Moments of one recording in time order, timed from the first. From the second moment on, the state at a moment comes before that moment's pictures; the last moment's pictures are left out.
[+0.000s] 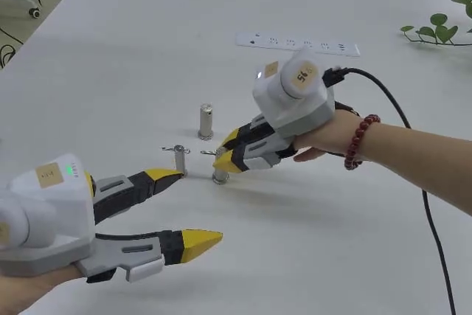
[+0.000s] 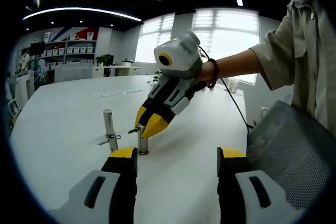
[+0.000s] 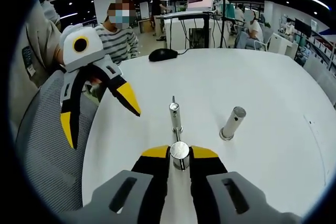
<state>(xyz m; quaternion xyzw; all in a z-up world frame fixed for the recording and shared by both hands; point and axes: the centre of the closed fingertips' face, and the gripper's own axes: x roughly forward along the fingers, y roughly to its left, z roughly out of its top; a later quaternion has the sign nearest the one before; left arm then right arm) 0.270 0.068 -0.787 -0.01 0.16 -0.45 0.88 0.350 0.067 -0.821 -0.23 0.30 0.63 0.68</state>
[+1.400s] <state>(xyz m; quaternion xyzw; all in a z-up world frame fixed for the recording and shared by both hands) 0.269 0.068 -0.785 -0.03 0.16 -0.44 0.88 0.412 0.091 -0.789 -0.13 0.28 0.54 0.78</state>
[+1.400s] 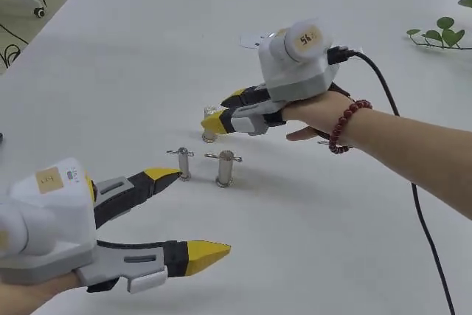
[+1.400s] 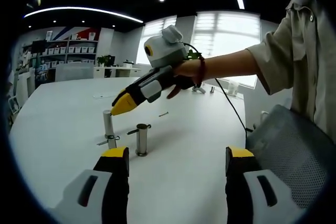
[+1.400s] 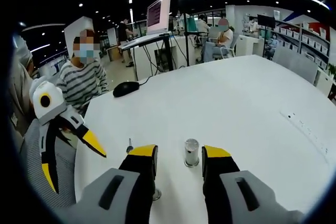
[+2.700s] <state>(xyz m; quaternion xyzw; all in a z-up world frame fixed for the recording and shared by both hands) 0.269 0.086 -0.788 -0.02 0.17 -0.43 0.89 0.433 0.106 -0.812 -0.16 0.26 0.53 0.79</state>
